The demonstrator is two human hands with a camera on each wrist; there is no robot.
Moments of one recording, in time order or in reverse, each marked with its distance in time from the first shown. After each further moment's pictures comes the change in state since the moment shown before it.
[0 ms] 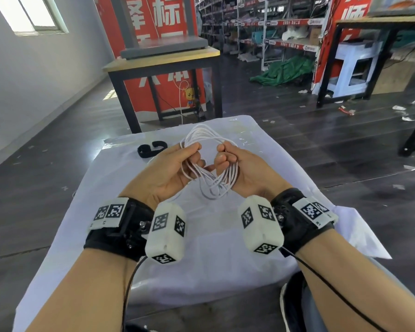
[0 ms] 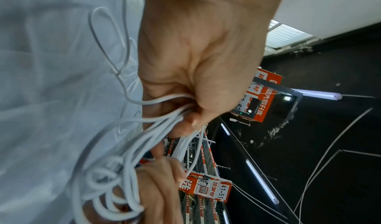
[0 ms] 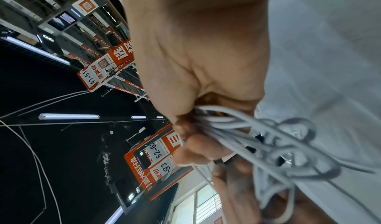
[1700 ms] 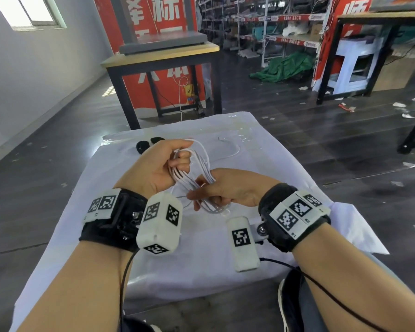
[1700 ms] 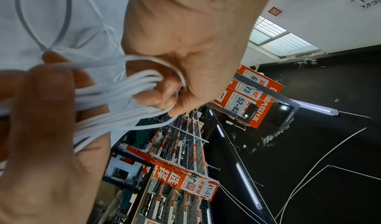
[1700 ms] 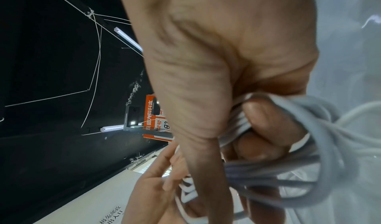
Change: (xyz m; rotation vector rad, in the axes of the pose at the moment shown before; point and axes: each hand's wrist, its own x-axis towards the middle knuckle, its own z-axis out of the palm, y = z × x) left_hand 0.004 0.008 -0.005 -0.036 0.123 -0.133; right_hand -0.009 0.017 0.001 -1.382 -0.235 0.200
